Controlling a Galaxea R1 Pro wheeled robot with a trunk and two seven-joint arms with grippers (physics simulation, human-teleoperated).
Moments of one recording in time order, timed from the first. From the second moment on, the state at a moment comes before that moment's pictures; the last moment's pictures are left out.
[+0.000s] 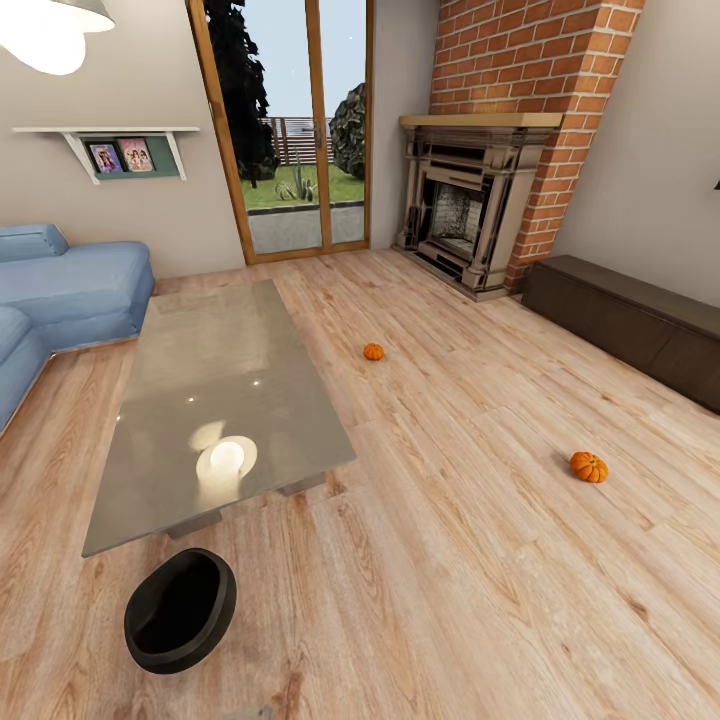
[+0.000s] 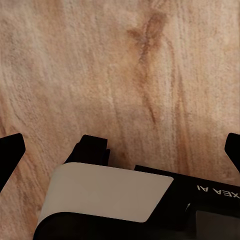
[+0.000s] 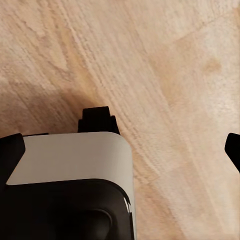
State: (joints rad) left arm -0.44 -0.03 -1.54 -0.14 1.71 -0.07 0.26; right arm -0.39 -0.02 0.39 0.04 -0.46 -0.04 -0.10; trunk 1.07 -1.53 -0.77
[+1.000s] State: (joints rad) left arm -0.45 -0.03 -1.54 -0.14 1.71 -0.07 0.26; right arm -0.39 -0.02 0.39 0.04 -0.46 -0.04 -0.10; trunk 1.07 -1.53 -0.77
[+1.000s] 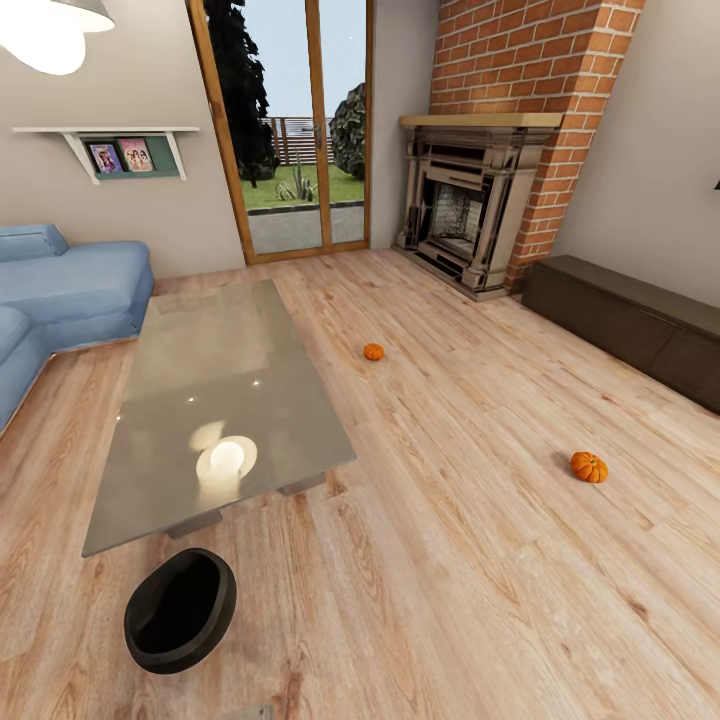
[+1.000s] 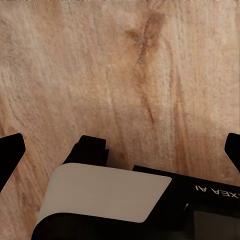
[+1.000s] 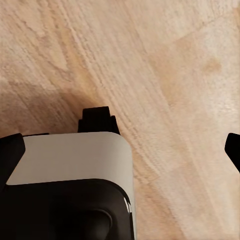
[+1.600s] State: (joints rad) left arm -0.44 -0.03 -1.54 -0.14 1.71 -0.06 0.25; right arm -0.39 0.04 0.39 0.03 -0.46 -0.07 -0.09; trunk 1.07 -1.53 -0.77
